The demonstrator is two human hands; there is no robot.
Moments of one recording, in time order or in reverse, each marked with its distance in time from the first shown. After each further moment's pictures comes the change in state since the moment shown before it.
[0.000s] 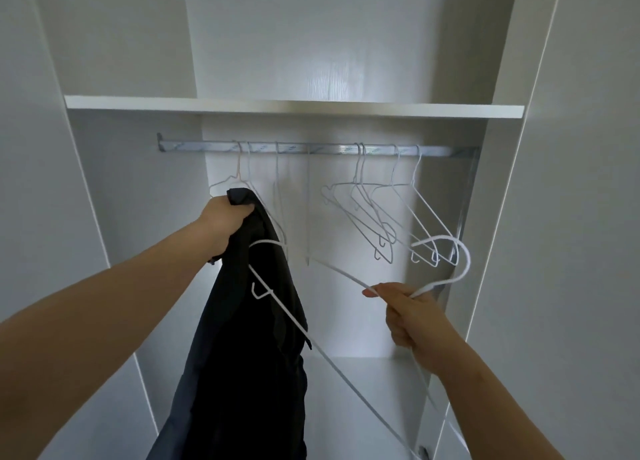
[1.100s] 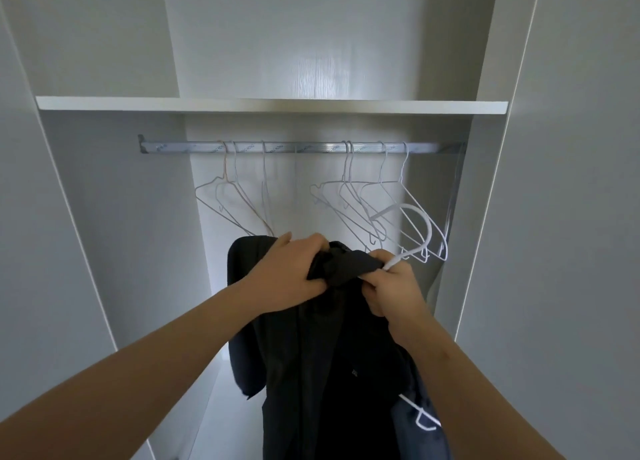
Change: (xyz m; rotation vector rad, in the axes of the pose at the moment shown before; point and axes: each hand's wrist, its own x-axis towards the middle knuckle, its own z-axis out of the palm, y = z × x) left_hand -0.085 -0.012 0.049 0.749 -0.467 0.822; right_hand 0.000 -0.034 0.030 0.079 0.054 -0.087
